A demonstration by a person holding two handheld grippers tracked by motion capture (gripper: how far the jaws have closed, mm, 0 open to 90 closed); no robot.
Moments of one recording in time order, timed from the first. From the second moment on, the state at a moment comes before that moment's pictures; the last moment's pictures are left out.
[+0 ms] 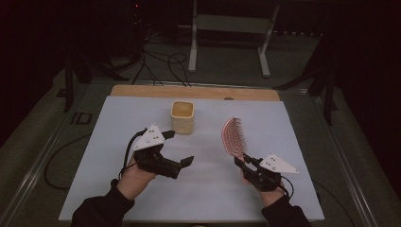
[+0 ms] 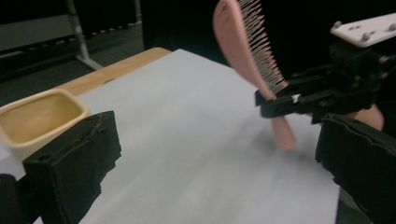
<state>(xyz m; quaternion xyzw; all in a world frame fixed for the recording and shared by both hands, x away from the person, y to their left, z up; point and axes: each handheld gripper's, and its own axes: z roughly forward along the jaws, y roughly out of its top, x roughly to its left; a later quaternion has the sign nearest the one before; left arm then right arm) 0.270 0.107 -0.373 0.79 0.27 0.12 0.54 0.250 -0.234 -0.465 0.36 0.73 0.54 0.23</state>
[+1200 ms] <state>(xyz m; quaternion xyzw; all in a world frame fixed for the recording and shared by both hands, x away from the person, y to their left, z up) 0.313 0.005 -0.359 0.78 0.34 0.04 0.53 0.250 -0.235 -0.465 0.35 0.73 0.54 0.23</state>
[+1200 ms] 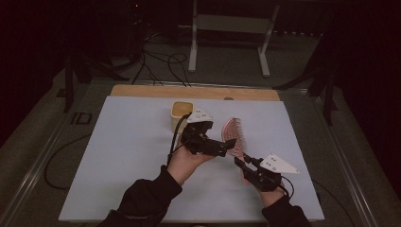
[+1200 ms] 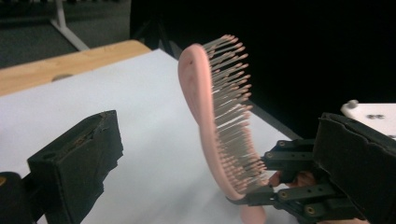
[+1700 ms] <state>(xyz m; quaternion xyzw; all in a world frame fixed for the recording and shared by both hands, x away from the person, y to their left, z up) 0.324 -0.009 -0.370 0.77 0.36 0.03 0.53 0.250 -0.234 -0.465 0.35 0.73 0.54 0.23</state>
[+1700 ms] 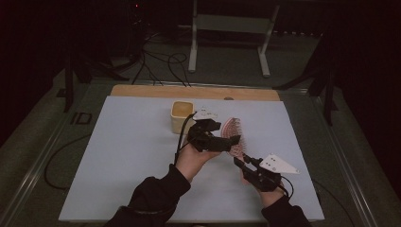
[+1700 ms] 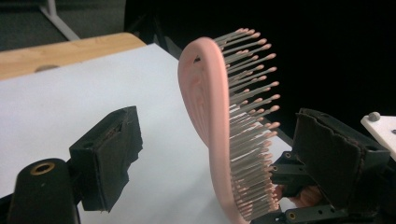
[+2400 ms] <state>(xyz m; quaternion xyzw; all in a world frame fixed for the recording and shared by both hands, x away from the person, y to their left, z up) 0.325 -0.020 -0.374 0.77 0.37 0.02 0.52 0.250 -0.232 -0.466 0.35 0.73 0.54 0.23</state>
